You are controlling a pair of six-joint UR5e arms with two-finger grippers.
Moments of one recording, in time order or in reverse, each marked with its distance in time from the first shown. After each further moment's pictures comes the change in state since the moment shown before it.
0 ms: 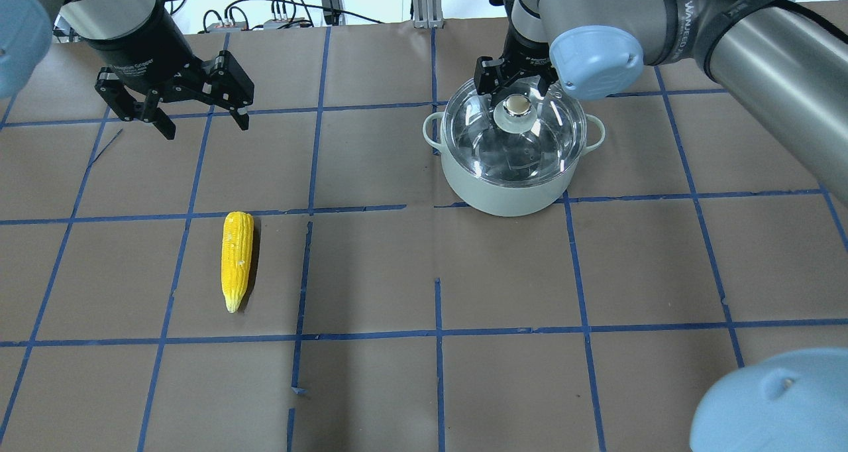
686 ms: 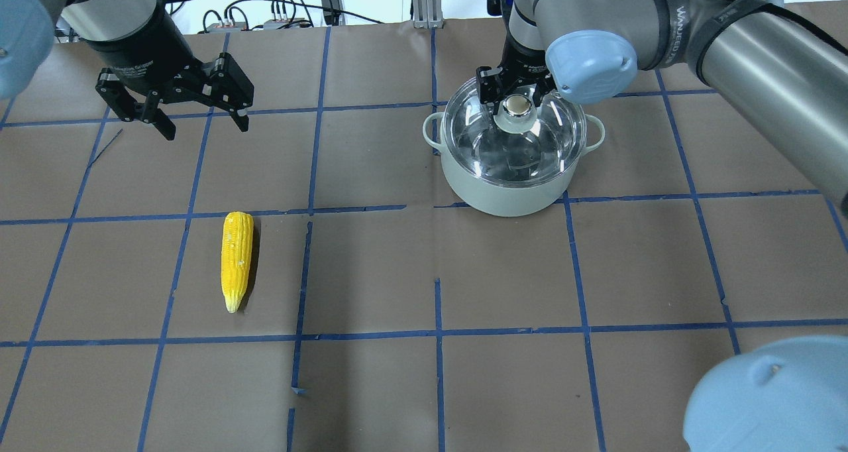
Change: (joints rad) left arm 0.002 -0.002 -0.002 0.002 0.002 0.013; right arm 0.001 0.008 0.005 0.029 -0.004 0.000
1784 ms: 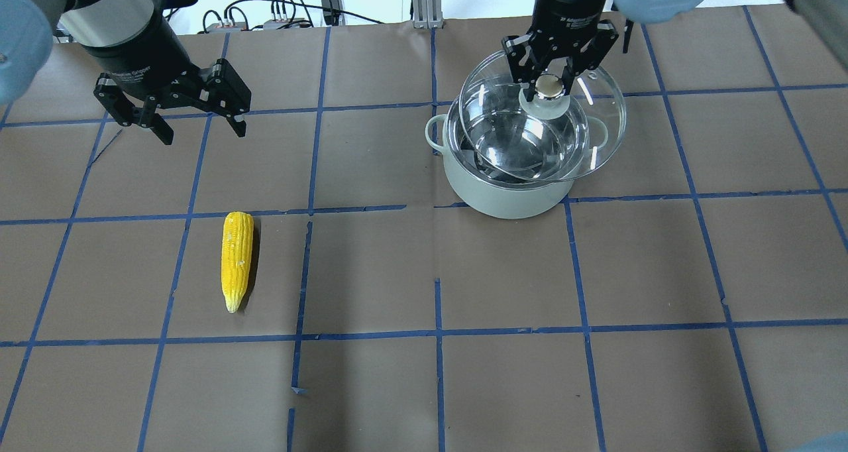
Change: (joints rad) left arm 0.015 0.005 -0.031 0.000 0.001 0.049; right arm -0.037 -0.140 -0.170 0.452 -0.006 -0.026
